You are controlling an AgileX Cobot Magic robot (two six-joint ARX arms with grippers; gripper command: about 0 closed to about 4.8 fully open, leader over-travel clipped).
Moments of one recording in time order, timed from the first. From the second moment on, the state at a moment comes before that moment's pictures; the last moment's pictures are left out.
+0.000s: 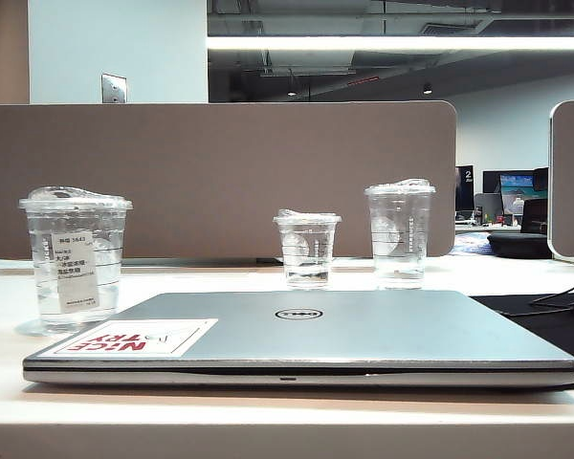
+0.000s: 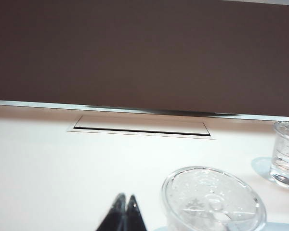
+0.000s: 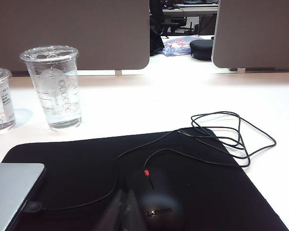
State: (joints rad) left arm -0.28 0.54 0.05 0.62 -0.26 -0.01; right arm -0.06 0.00 0.01 -0.02 0.02 0.00
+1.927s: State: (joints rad) left arm 0.01 0.00 0.00 0.03 -0.04 0.05; right arm -0.06 0.00 0.01 -0.02 0.02 0.00
